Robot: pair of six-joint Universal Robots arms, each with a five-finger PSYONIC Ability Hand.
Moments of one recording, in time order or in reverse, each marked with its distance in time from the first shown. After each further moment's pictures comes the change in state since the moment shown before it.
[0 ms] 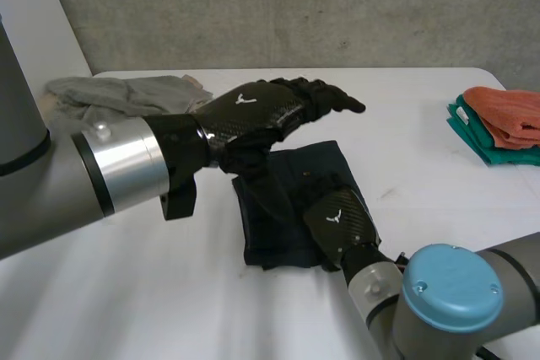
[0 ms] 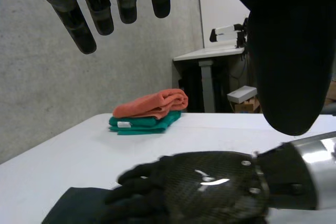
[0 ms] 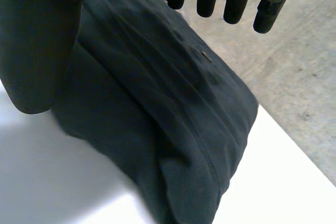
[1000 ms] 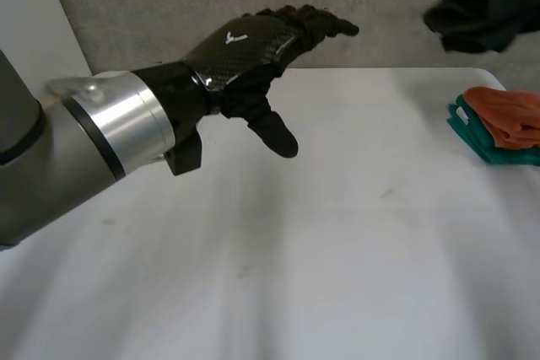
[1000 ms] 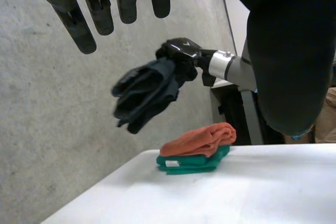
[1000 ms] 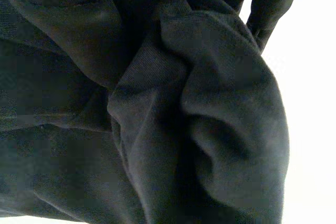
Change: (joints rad) left arm -0.037 0.029 0.042 0.168 -0.158 -0.091; right arm -0.774 0.242 -0.962 -0.010 -0.309 0.414; left_hand 0.000 0.000 0.000 0.000 0.000; right_hand 0.863 1.013 0.991 0.989 0.899
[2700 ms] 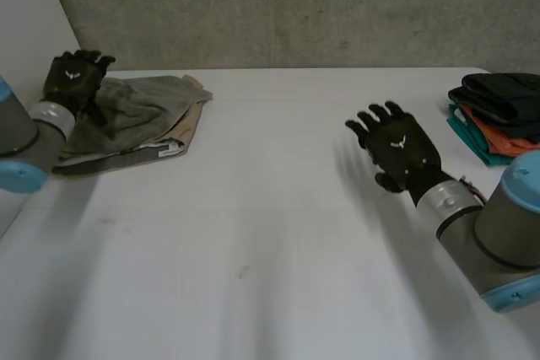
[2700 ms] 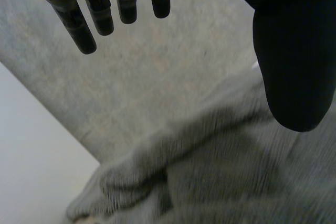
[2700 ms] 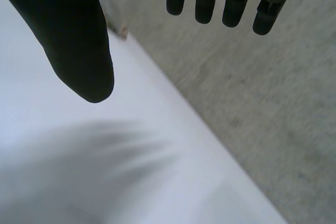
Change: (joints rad) left arm 0.529 -0.790 0.474 0.323 -0.312 0.455; right arm 0.391 -0.295 0.844 0.067 -0.055 -0.442; left_hand 0.000 0.000 0.000 0.000 0.000; right_hand -0.815 -0.962 -0.967 -0.988 -0.337
